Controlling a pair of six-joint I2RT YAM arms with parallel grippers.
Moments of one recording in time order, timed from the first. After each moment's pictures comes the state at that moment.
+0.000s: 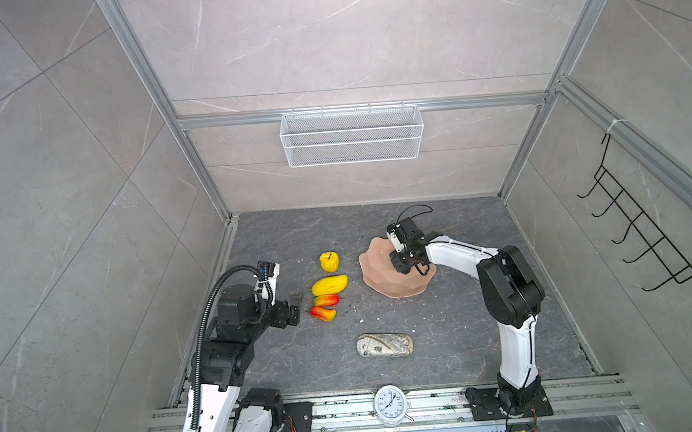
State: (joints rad) left arm -0.18 0.66 0.83 -0.77 0.14 0.06; right arm 0.48 2.04 1.44 -0.47 0.08 0.02
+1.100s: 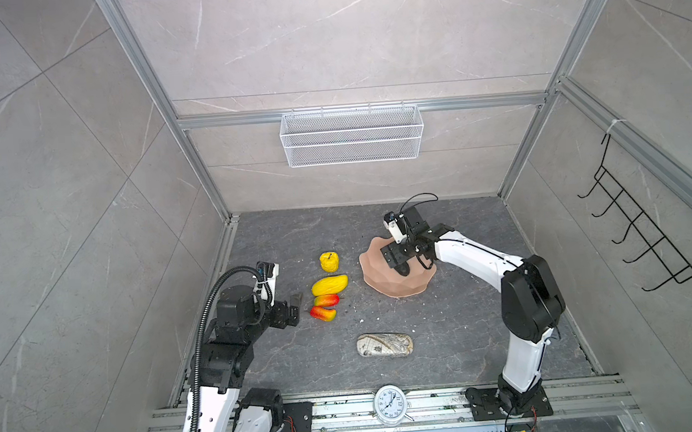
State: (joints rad) left arm -0.18 0.64 0.83 -0.77 0.14 0.06; right arm 0.54 1.85 1.51 -0.57 0.09 -0.03
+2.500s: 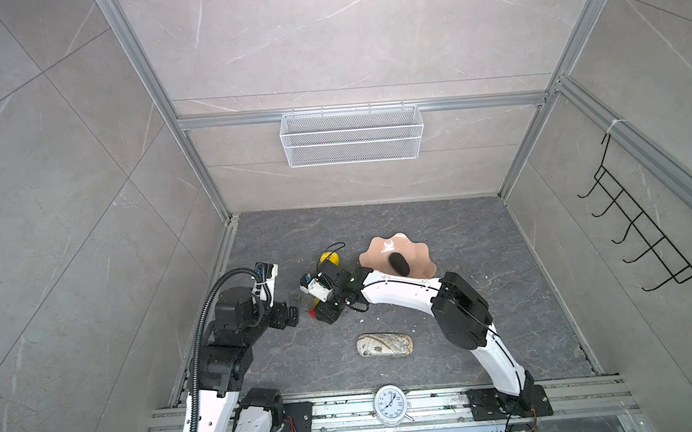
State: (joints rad) left arm -0.17 0.63 0.83 -0.76 0.14 0.06; right arm 1.00 2.26 1.79 -0.57 -0.17 0.00
